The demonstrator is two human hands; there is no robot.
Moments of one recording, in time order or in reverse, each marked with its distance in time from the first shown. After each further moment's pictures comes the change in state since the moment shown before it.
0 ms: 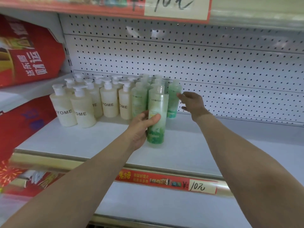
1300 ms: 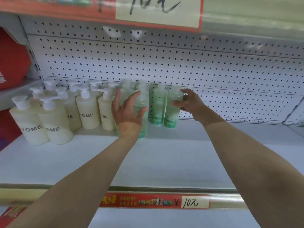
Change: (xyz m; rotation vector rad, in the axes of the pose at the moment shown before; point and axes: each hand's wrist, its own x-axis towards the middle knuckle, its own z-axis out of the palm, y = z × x) left_hand 0.071 0.007 0.019 0.939 0.608 0.857; right_hand 0.035 -0.011 -0.045 -0.030 -0.122 -0.018
